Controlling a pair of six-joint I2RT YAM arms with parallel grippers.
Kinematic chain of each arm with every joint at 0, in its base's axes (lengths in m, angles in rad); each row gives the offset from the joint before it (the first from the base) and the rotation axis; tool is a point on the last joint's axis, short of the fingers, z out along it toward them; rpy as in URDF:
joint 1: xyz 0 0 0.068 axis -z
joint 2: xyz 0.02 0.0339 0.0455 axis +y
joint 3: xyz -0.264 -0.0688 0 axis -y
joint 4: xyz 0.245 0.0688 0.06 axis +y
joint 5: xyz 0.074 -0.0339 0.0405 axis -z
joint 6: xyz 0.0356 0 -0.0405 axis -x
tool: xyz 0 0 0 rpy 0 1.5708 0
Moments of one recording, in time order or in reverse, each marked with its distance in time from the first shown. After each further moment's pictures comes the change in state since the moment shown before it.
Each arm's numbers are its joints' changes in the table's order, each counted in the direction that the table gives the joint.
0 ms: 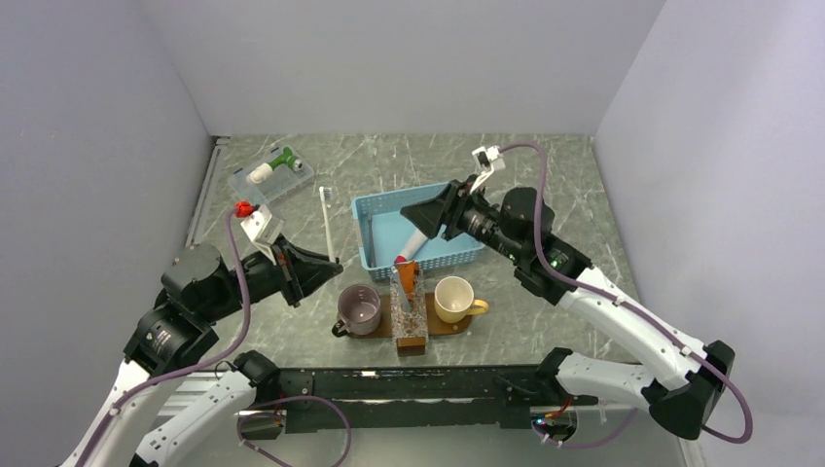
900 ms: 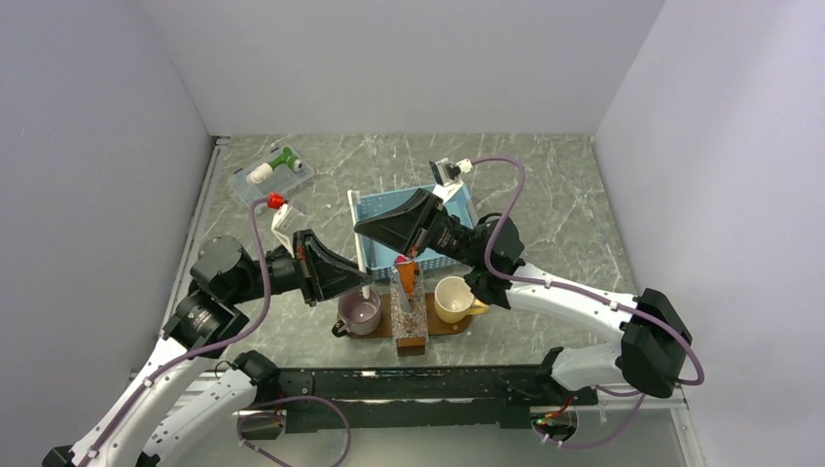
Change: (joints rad) left arm 0.000 0.050 -0.170 -0.374 0.306 0.271; right arm -0.140 0.274 -0.129 -0.951 -0.229 -0.466
